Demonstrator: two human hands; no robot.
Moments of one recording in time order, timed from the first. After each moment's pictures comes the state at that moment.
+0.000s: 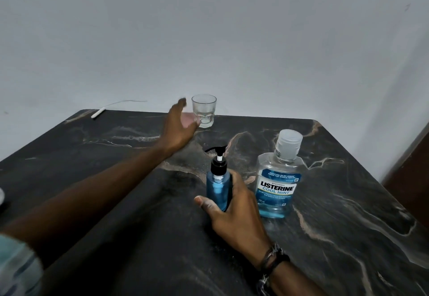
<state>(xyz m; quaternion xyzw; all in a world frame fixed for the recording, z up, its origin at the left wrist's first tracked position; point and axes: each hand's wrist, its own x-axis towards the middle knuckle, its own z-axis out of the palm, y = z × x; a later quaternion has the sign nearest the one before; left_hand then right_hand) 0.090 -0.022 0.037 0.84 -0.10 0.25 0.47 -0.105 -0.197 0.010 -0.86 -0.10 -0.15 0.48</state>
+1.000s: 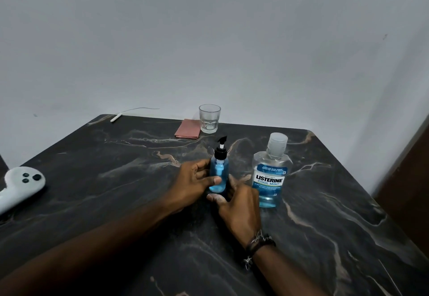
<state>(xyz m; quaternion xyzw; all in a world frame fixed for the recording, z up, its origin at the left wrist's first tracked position) -0.072 -0.056 0.014 0.69 -0.16 0.04 0.70 -0.128 -0.195 0.020 -0.89 -0.06 -0.19 0.41</state>
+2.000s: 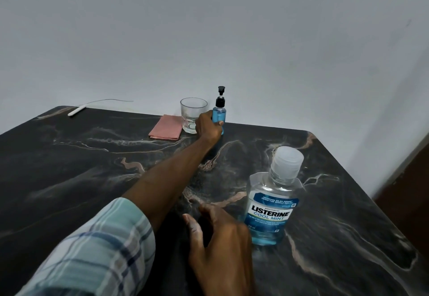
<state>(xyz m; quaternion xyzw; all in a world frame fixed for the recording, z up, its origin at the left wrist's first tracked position) 0.171 -0.143 0.033 0.80 0.05 0.21 0.56 -0.117 -0.191 0.010 -0.89 -0.05 -0.22 0.39</state>
